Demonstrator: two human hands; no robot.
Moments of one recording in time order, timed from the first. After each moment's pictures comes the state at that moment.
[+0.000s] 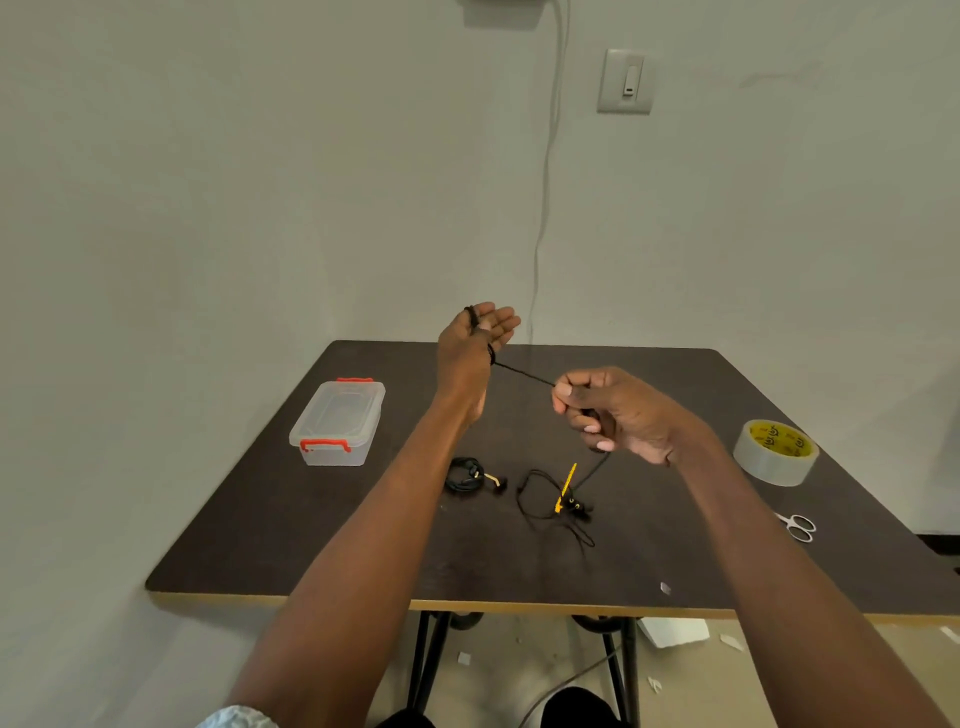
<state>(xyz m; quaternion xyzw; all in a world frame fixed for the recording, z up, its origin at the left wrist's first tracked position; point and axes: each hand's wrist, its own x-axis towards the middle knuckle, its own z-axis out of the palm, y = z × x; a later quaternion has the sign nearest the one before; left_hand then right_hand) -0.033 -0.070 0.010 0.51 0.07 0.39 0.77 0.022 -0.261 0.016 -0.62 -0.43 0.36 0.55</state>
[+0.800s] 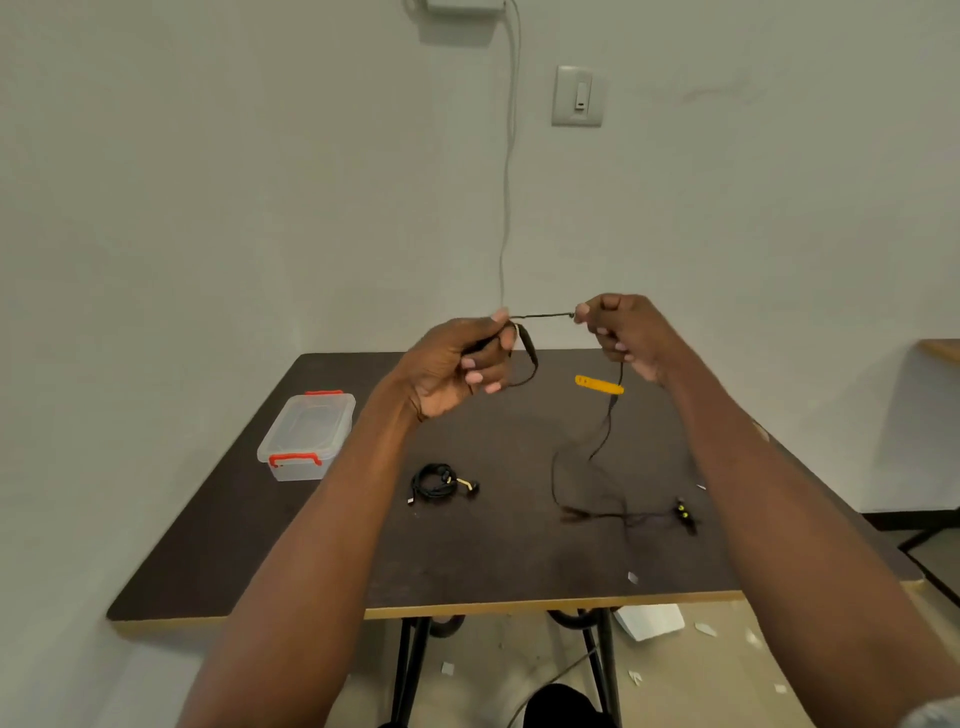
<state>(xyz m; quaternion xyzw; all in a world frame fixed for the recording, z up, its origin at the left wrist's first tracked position) -0.076 -0.086 0.053 0.60 -0.13 0.03 0.79 0.104 -0.270 0.058 -0.70 -0.34 0.12 0.62</state>
